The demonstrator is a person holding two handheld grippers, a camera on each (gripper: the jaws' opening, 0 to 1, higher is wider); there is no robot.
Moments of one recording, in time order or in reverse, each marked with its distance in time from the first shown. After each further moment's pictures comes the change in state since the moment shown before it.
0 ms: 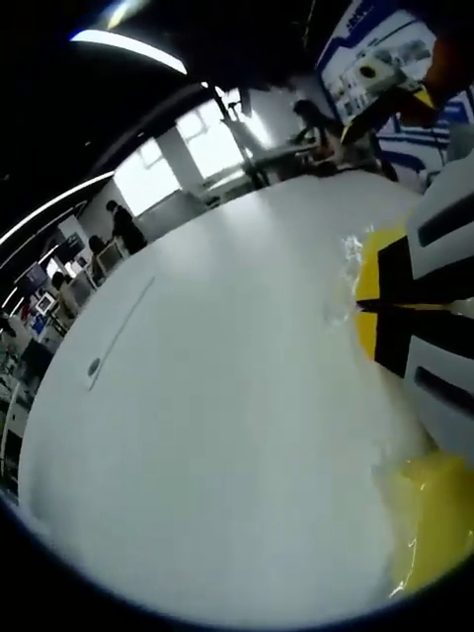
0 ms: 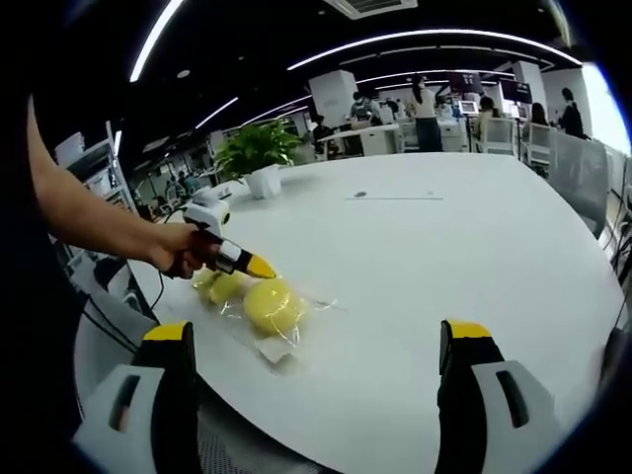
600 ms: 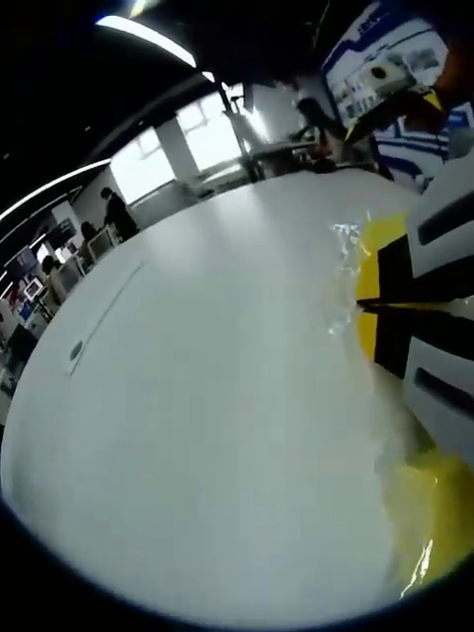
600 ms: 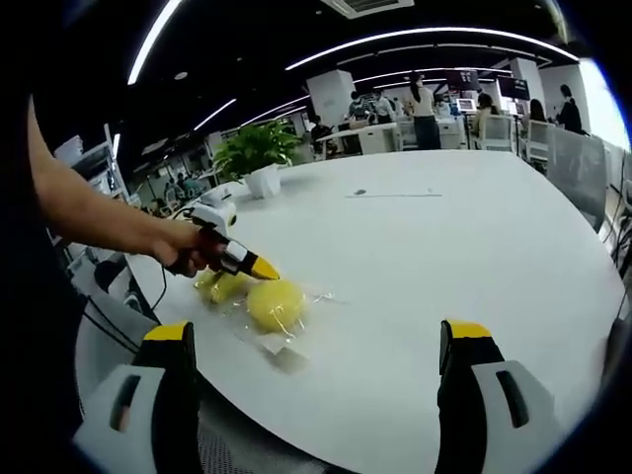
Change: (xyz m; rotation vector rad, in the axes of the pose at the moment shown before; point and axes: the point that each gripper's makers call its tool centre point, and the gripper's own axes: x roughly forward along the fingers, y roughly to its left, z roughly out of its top) left arm 0.008 0.016 -0.003 0.008 0.067 0.036; right arm 0.000 0.002 -0.005 0.019 0.000 -0.014
